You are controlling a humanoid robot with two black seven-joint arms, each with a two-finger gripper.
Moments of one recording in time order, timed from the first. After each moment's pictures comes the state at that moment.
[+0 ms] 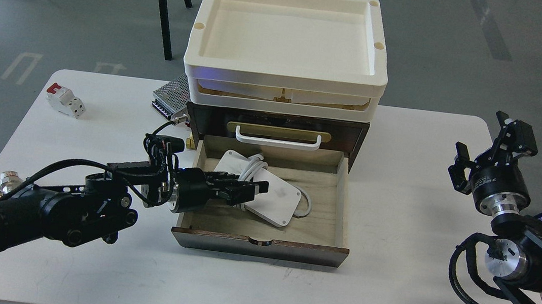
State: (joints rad) left arm -0.74 0.32 -0.15 -0.93 1.50 0.00 -0.49; right arm 0.35 -0.53 0.80 1.26 -0.13 -0.25 0.49
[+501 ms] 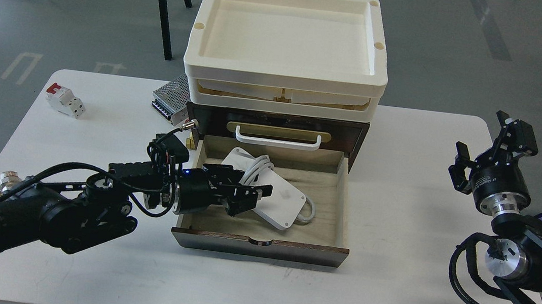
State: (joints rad) left arm -0.74 0.33 -0.15 -0.96 1.67 0.14 -0.49; right arm 0.35 -0.53 0.80 1.26 -0.13 -0.25 0.49
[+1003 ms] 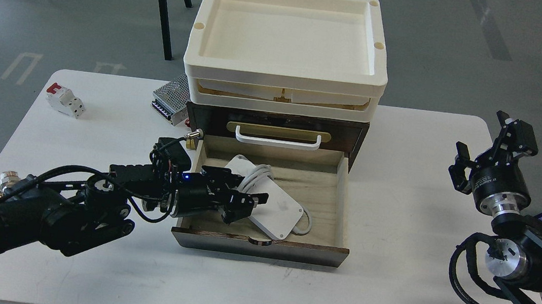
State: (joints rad) left arm -0.74 0.32 -0.15 -0.91 1.76 0.14 -0.49; right arm 0.35 -0.53 0.80 1.26 -0.13 -0.25 0.49
